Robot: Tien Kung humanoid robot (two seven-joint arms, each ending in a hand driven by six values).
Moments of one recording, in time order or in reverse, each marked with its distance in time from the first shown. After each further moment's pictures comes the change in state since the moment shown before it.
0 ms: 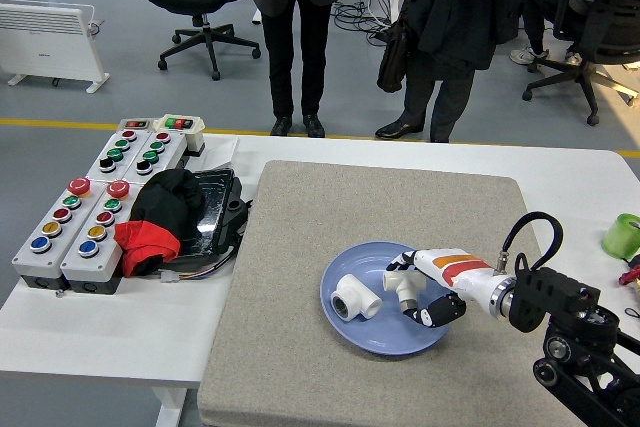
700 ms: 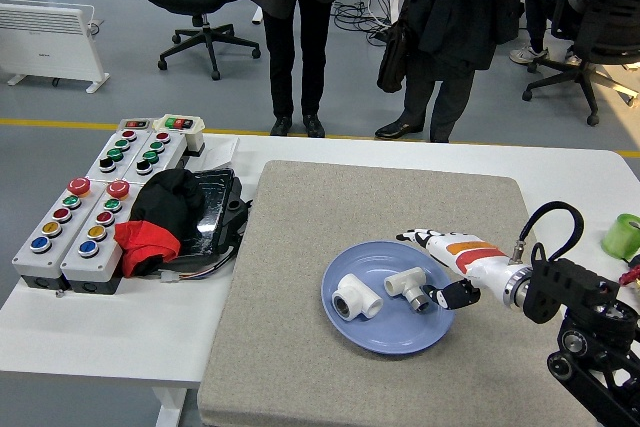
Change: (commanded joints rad) left arm -0.001 -0.001 -0.001 0.000 0.003 0.000 -0.001; right arm -0.047 -0.018 0.150 0.092 -0.037 0.022 -0.002
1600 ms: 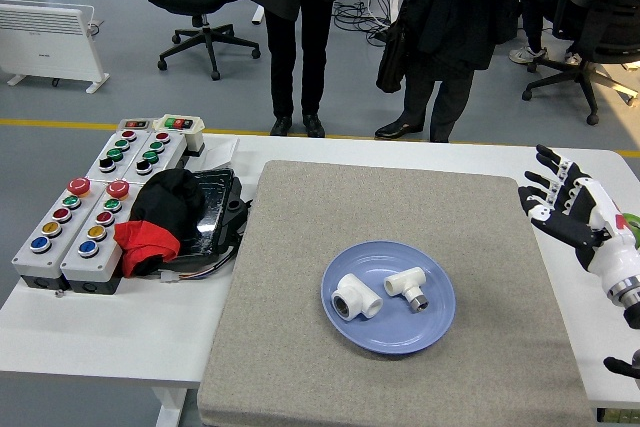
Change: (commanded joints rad) left arm 0.009 0.000 -0.011 0.000 0.024 -0.003 0.001; right arm -0.323 0.032 0.482 0.055 1.011 -0.339 0.189
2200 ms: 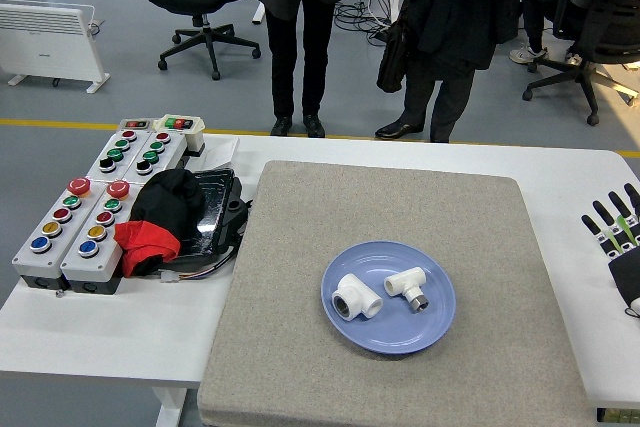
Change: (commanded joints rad) left arm -0.005 0.000 0.001 0.000 0.001 -0.001 -0.002; right arm -0.111 0.022 0.129 -0.001 0.543 0.000 -0.003
